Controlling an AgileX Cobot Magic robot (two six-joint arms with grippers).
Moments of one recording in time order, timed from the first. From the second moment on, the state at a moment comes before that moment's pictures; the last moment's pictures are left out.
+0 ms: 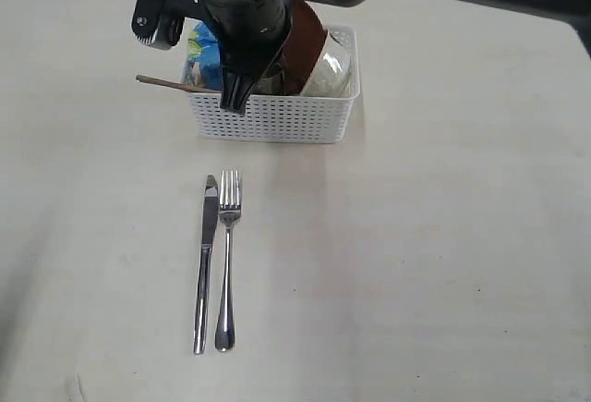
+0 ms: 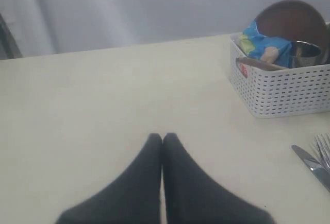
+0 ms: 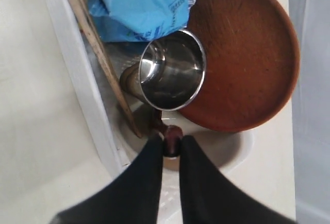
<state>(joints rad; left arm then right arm) -0.15 0.00 0.00 0.04 0.33 0.01 0.93 2.03 -1.71 -0.62 1.02 -0.16</state>
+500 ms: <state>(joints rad) -0.15 0.00 0.00 0.04 0.33 0.01 0.93 1.98 -1.71 -0.67 1.03 -0.14</state>
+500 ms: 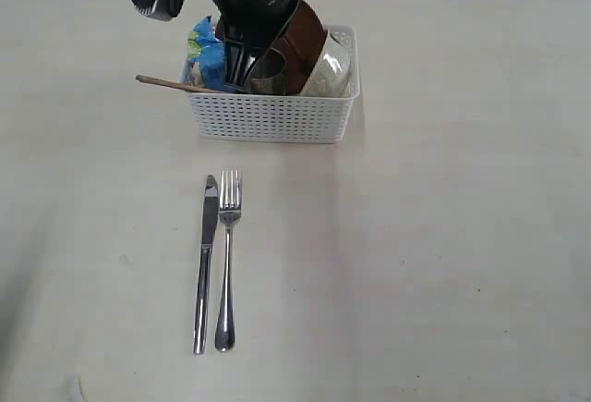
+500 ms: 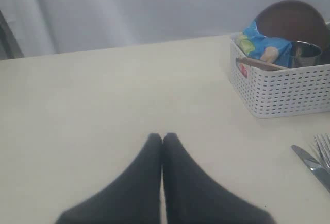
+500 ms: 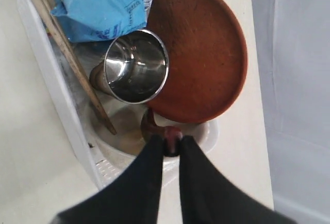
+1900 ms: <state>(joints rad) -0.15 0.00 0.00 0.04 0.33 0.01 0.93 1.58 -1.71 -0.26 1.22 -0.22</state>
